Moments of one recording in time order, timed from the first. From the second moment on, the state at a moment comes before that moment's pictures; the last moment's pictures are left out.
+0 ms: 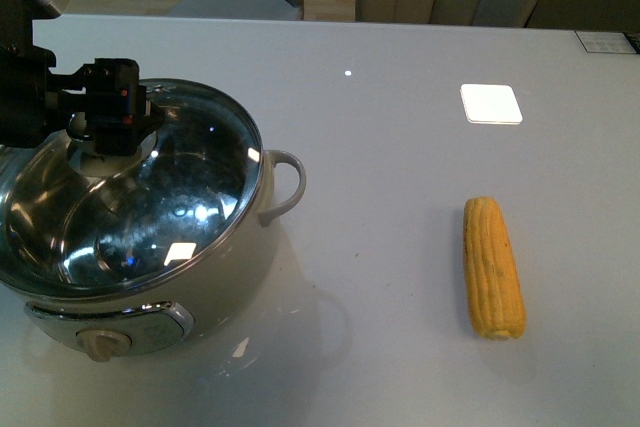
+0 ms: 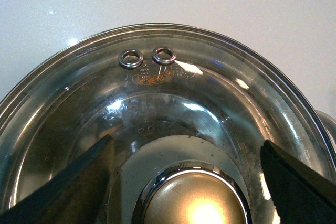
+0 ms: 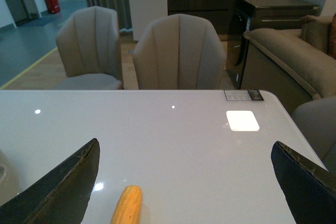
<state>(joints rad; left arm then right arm) -0.12 1.83 0.75 0.31 0.23 0.00 0.00 0.01 0.02 0.00 0.00 0.00</state>
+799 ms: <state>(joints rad) -0.12 1.82 0.76 0.29 0.21 0.01 0.00 0.01 0.02 0.00 0.00 0.00</state>
